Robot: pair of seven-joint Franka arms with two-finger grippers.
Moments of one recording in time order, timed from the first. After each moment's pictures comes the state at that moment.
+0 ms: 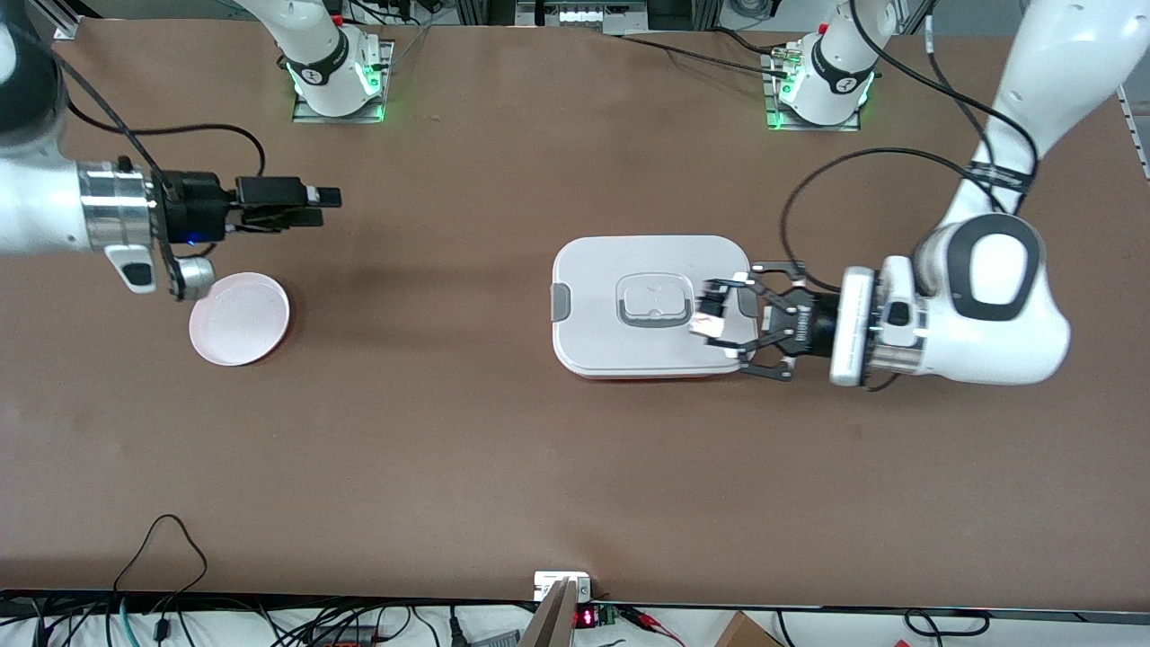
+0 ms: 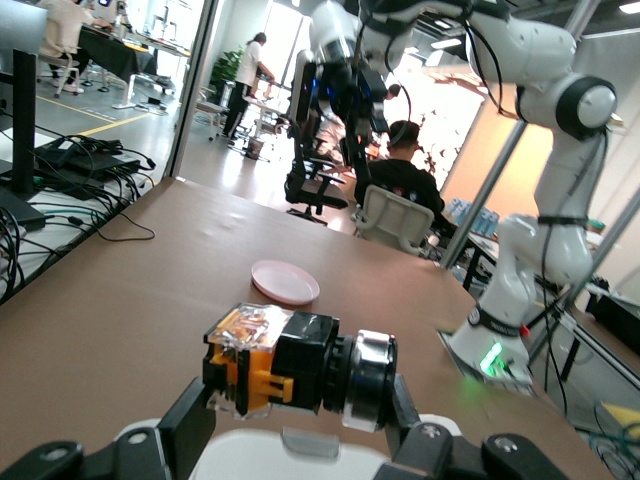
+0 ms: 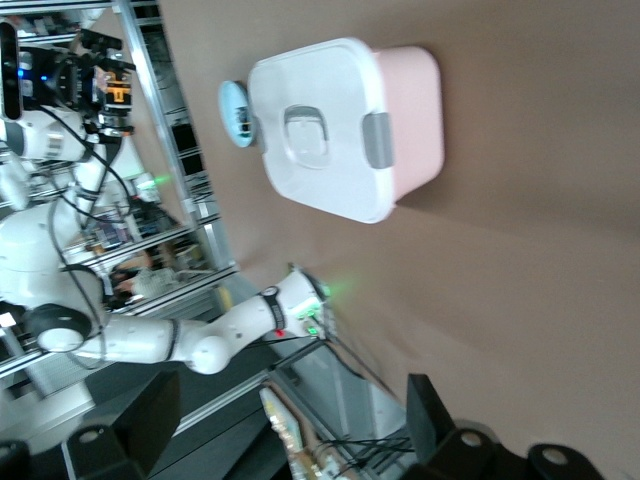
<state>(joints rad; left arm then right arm) 0.27 0.59 -0.62 -1.50 -1.09 1.90 1.54 0.11 0.22 -0.08 -1.67 1.02 1.43 -0.10</state>
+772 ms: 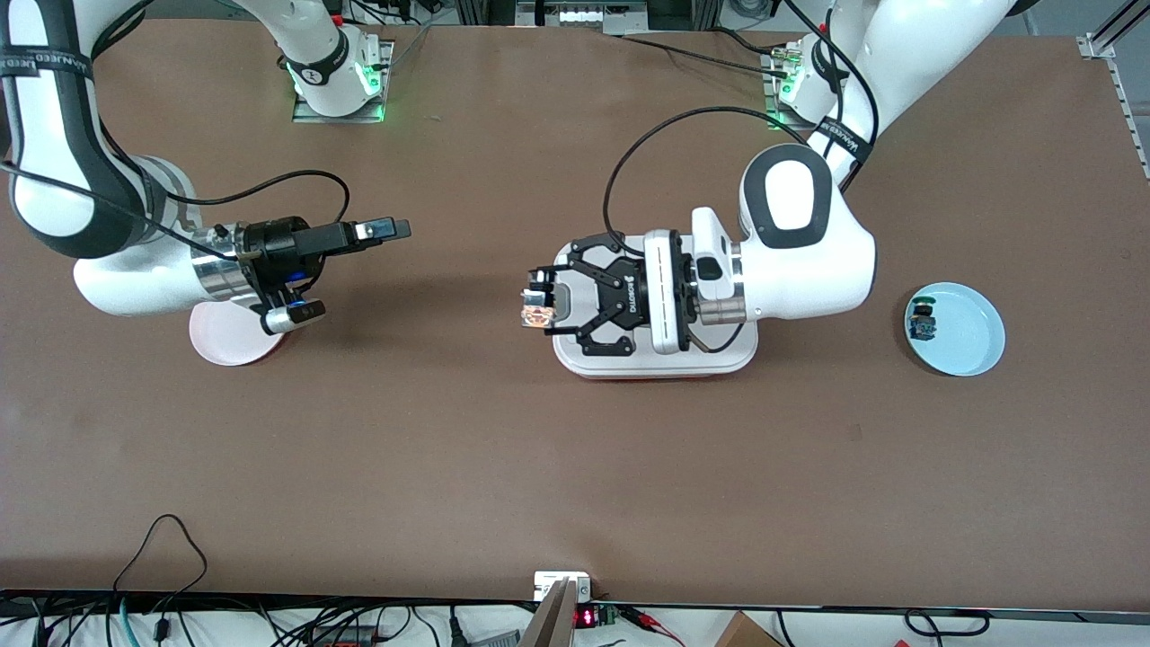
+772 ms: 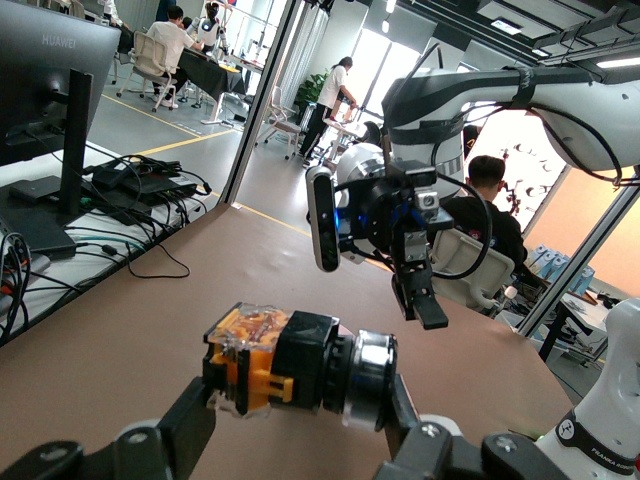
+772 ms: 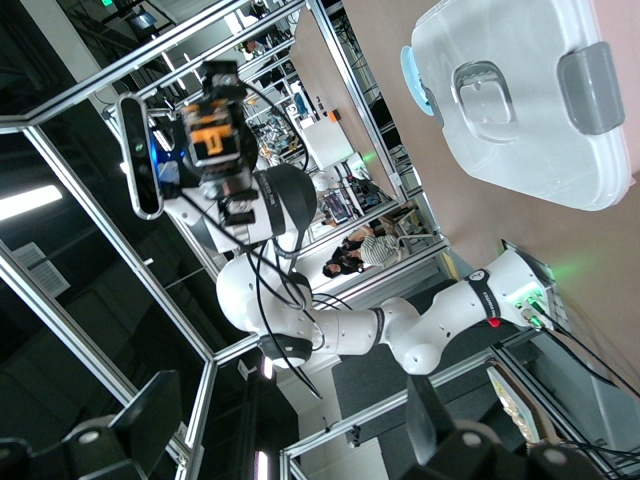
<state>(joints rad) -0.05 0.59 -0.62 -1.44 -1.20 2.34 1.41 0.15 0.32 -0.08 -1.86 1.50 1.43 -0.12</state>
